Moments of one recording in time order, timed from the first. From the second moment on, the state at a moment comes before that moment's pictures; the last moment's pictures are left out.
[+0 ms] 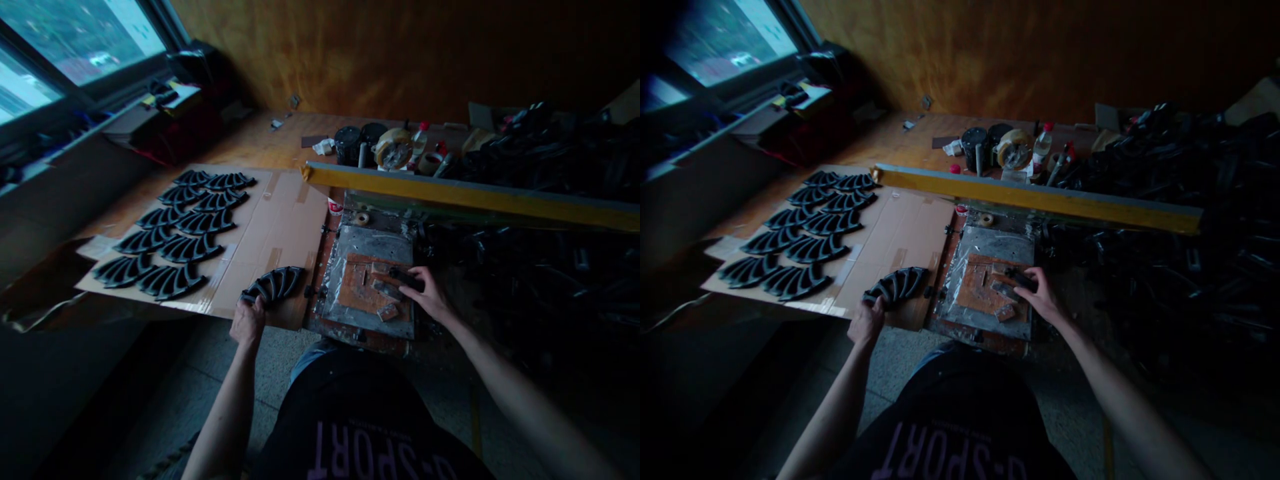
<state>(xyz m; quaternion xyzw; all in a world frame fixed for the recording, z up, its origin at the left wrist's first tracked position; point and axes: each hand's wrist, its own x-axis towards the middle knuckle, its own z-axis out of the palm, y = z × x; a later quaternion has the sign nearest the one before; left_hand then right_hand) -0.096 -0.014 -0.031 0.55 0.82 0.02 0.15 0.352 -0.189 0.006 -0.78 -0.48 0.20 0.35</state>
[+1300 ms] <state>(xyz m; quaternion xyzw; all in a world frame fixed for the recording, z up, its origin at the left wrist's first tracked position) -0.065 0.095 0.023 0.83 0.46 0.31 -0.03 0.099 0.003 0.032 -0.61 -0.75 0.02 0.25</state>
